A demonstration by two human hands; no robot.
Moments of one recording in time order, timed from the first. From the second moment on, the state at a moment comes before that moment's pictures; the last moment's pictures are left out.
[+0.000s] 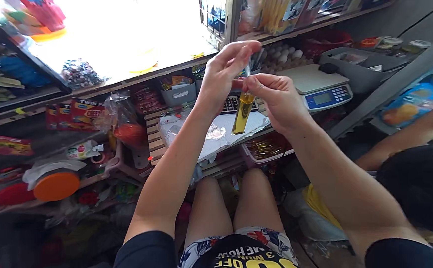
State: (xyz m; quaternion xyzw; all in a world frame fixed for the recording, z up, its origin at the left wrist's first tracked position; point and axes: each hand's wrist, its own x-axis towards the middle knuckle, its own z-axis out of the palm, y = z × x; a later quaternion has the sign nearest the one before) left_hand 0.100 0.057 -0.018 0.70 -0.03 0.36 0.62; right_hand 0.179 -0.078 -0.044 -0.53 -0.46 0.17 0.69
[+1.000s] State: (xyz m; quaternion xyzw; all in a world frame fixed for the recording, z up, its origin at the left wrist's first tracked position) left_hand 0.051 -0.027 -0.200 0.74 0.02 0.36 0.56; right_hand 0.167 -0.128 -0.109 -0.51 -0.35 0.20 0.76
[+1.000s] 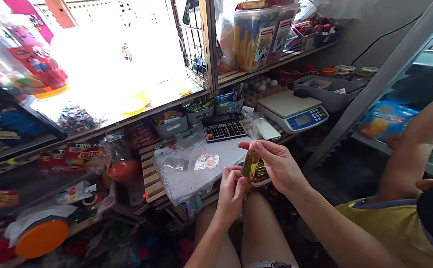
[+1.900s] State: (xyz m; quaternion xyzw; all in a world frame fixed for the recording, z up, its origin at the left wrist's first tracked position) left_hand 0.061 -0.059 -0.236 0.63 -0.07 0.07 0.77; right_hand 0.173 -0.186 -0.181 -0.47 -0.36 0.23 0.77
